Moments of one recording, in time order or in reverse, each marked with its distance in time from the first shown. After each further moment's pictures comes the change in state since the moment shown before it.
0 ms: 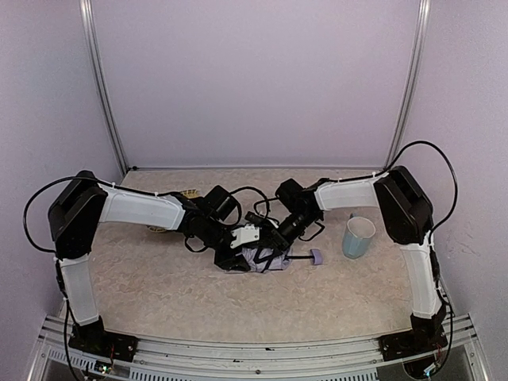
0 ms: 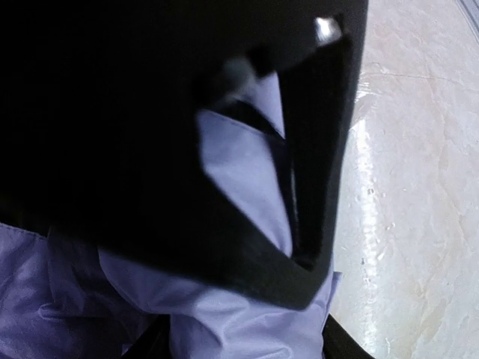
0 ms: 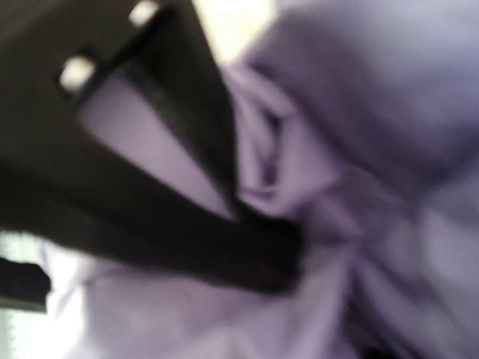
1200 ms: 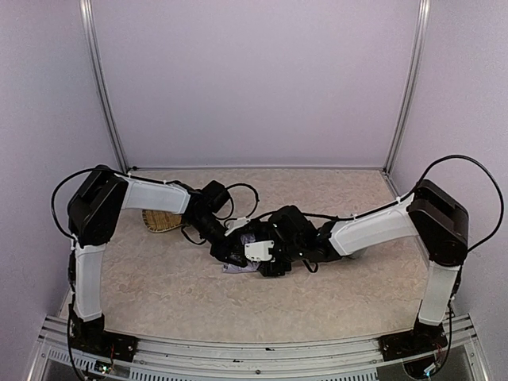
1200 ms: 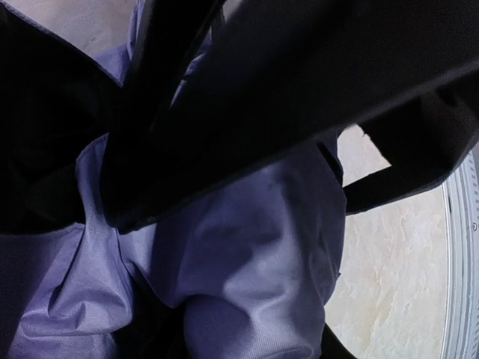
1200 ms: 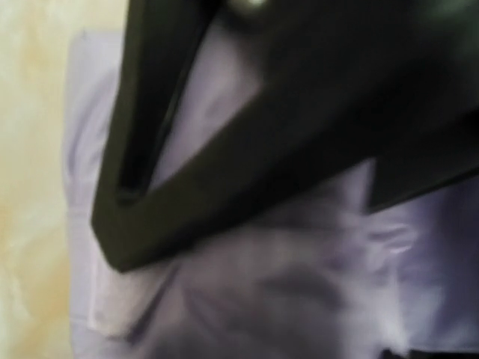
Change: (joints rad) left arm 0.139 0.184 0.182 -0.238 0.378 -0.061; right arm 0.276 -0.369 -0.566 0.747 0.940 -0.589
